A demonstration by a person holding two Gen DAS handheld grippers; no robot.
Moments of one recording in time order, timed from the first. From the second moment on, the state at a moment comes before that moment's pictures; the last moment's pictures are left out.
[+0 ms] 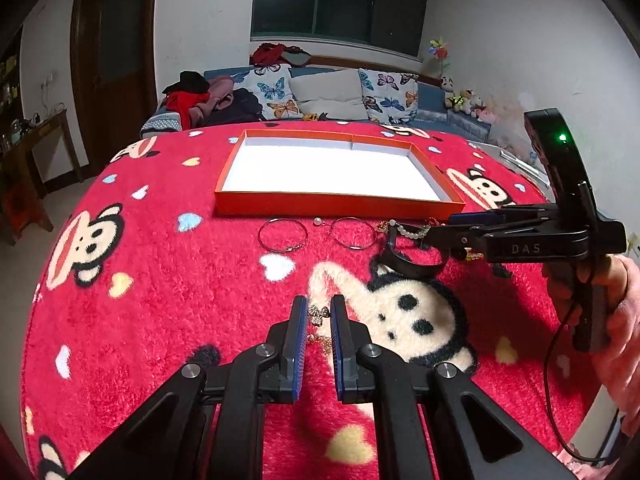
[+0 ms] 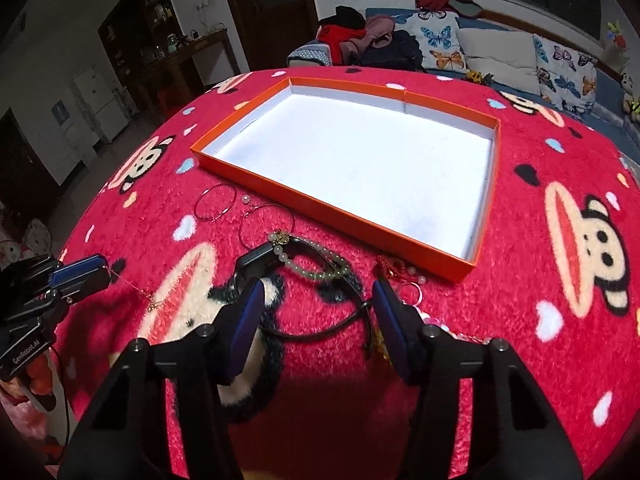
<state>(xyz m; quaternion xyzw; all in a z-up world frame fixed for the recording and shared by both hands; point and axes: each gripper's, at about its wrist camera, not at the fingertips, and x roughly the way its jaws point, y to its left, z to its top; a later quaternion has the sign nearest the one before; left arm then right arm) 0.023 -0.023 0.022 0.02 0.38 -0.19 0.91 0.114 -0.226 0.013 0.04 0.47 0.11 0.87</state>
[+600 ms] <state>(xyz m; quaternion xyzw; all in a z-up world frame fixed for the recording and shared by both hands) 0.033 -0.025 0.013 0.02 0.39 -0.18 0.90 0.139 -0.232 0.001 0.07 0.50 0.14 0.85</state>
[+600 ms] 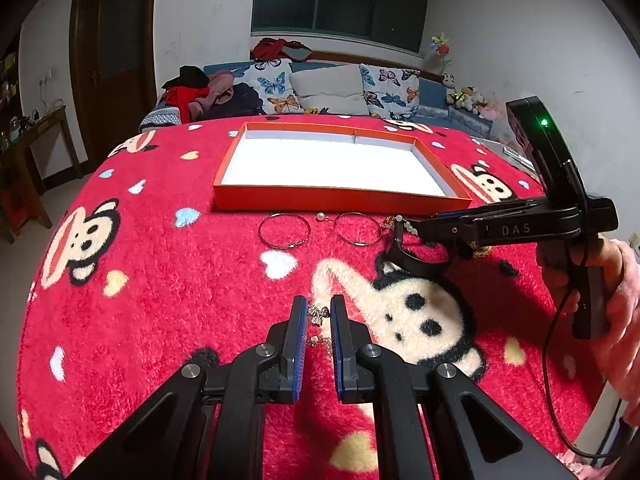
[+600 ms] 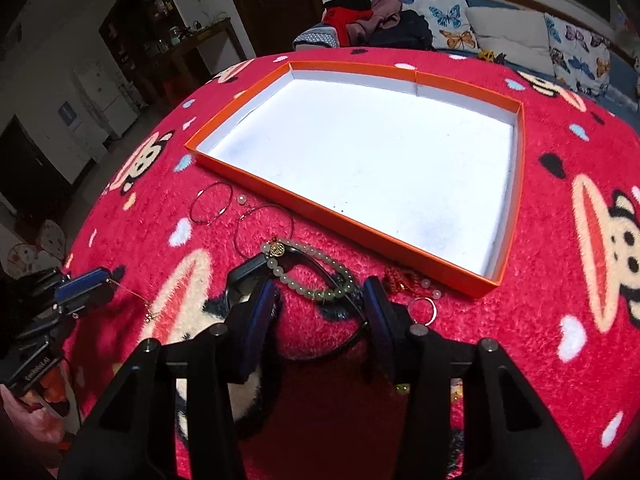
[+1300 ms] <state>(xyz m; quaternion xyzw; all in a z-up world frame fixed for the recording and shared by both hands) 0.036 -0.021 0.007 0.02 0.39 -0.18 0.90 0.135 -0.202 0.017 -0.01 0.47 0.19 0.86</state>
